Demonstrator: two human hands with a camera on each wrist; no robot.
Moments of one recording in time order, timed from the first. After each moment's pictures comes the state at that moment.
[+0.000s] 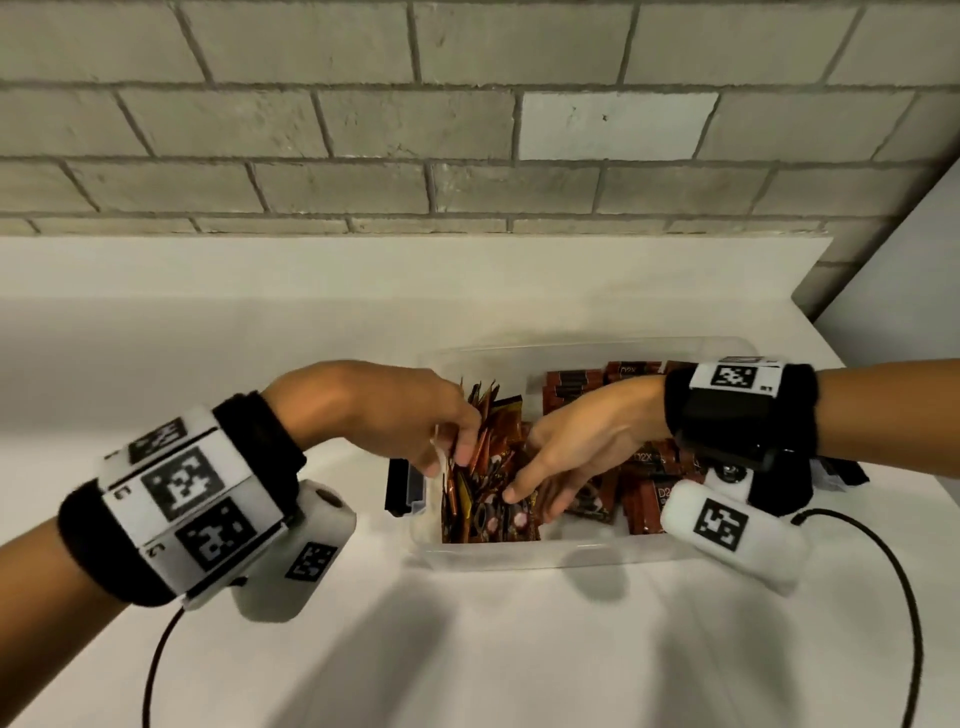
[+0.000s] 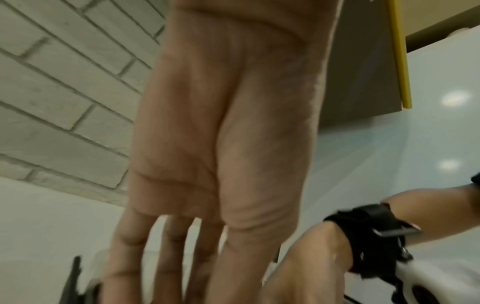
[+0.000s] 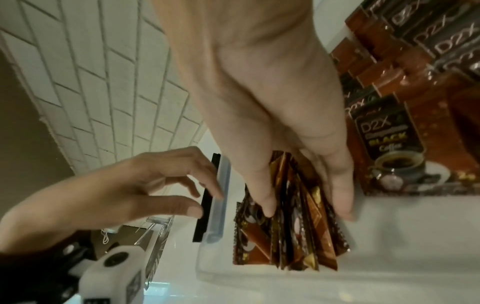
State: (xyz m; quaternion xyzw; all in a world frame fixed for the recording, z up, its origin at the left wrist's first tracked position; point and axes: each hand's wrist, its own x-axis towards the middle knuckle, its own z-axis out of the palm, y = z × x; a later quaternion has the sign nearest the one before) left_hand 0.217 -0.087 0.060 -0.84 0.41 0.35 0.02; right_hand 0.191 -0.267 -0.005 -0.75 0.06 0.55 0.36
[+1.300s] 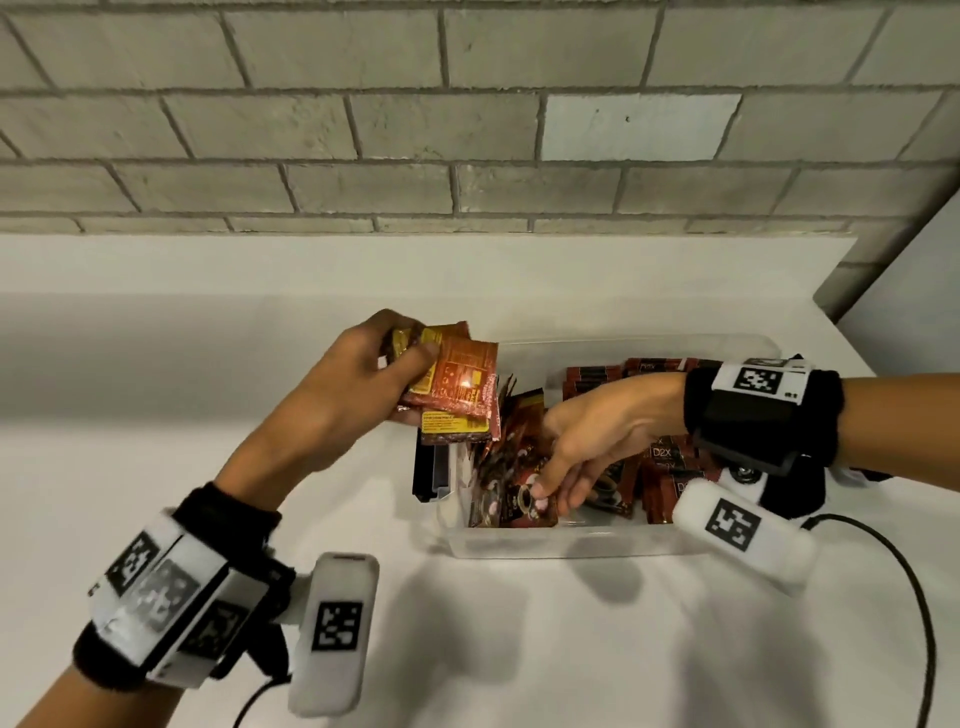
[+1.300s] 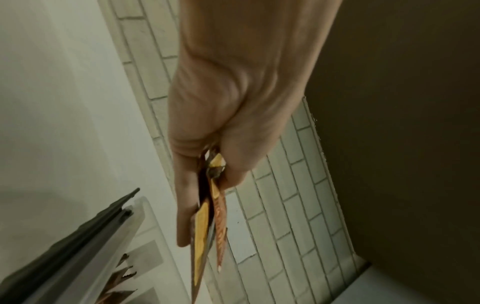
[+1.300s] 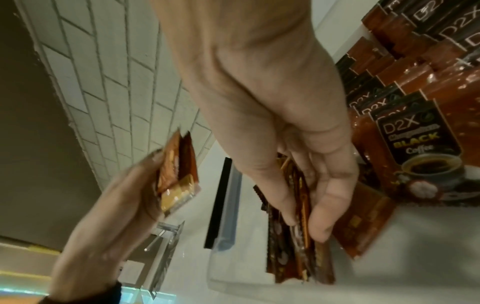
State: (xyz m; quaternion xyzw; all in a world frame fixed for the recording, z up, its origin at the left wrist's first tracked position) left_hand 0.196 -0.050 0.045 -0.81 0.11 0.12 -0.56; right_hand 0.187 -0.263 0.002 -0.76 0.04 0.53 0.38
